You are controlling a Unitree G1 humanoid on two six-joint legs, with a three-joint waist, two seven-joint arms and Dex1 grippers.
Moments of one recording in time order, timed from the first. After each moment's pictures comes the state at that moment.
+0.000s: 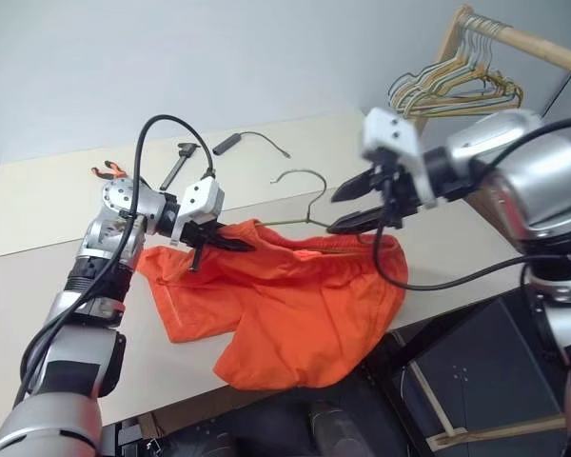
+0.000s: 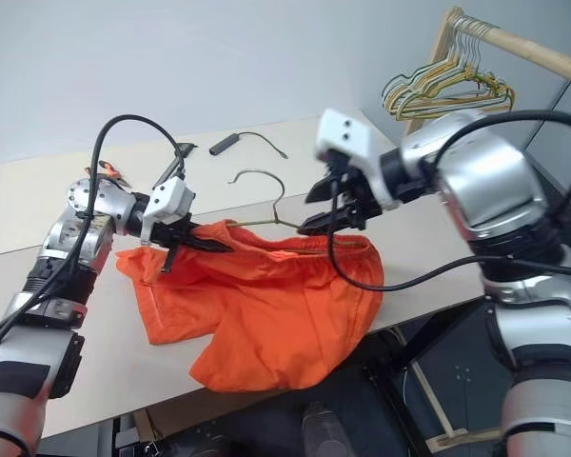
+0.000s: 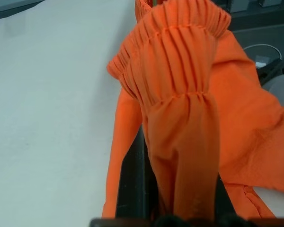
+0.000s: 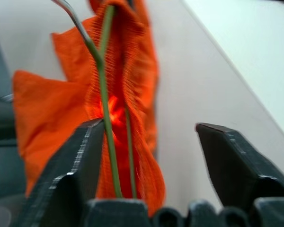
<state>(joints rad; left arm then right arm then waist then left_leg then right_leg) -0.89 0.65 -0.17 0.53 -0.21 0.04 -1.60 -1.12 -0.87 0.28 -0.06 0.36 0.96 1.26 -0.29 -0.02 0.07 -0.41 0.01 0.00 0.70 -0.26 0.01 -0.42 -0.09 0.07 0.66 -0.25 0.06</state>
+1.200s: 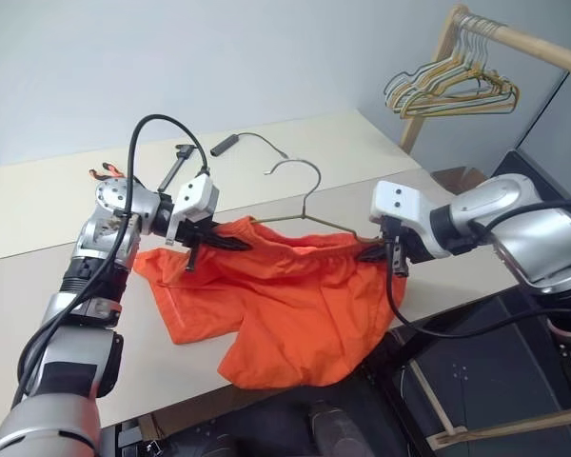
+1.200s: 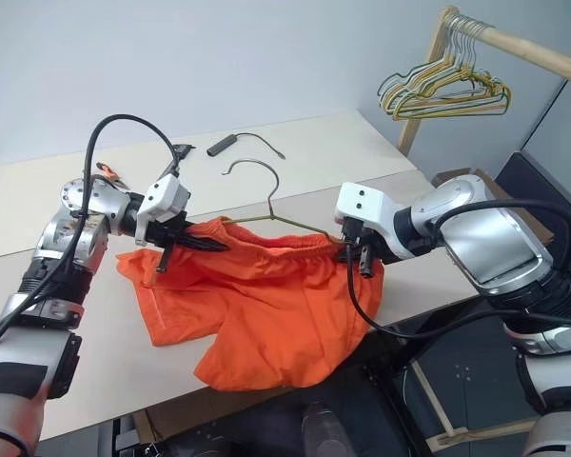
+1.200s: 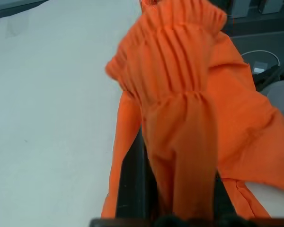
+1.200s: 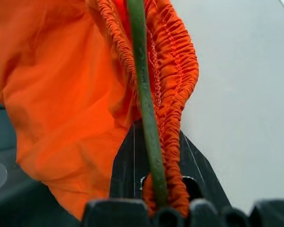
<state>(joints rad) -0.88 0.65 -0.17 0.53 -0.21 0.06 -1.61 -0.87 -0.95 0.41 -0.25 0.28 0.95 1.20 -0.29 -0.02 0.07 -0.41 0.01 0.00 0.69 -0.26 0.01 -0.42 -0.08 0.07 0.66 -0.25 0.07</state>
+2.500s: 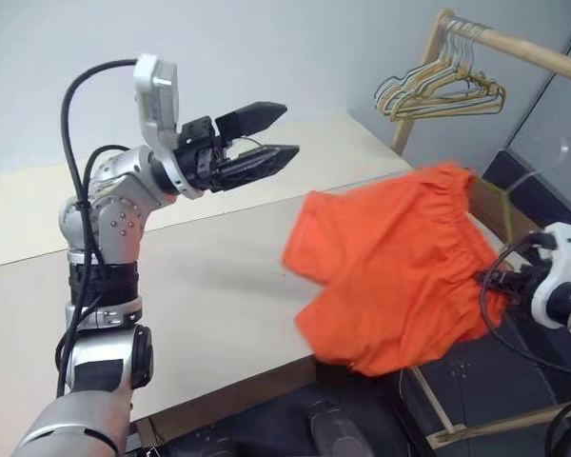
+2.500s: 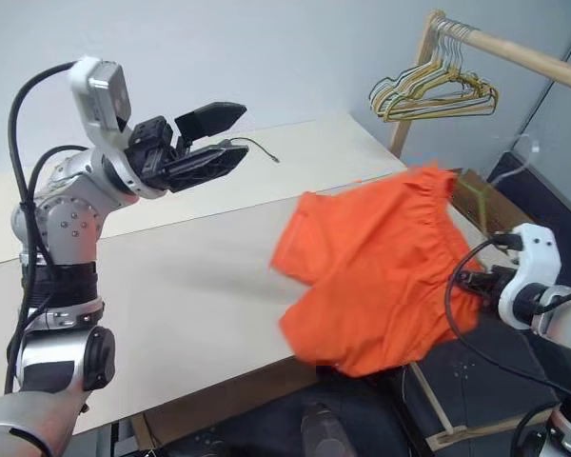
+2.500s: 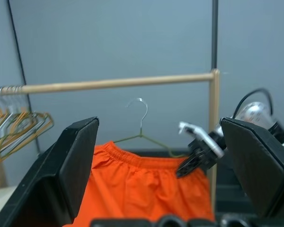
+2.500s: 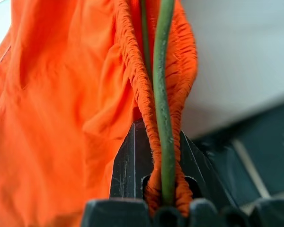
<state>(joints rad) -0.87 0.45 0.18 0.00 -0.81 0.68 -1.08 -0.33 -0.73 -0.74 -0.27 0.75 1.61 0.15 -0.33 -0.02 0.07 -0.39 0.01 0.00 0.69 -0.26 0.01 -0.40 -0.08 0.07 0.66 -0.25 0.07</state>
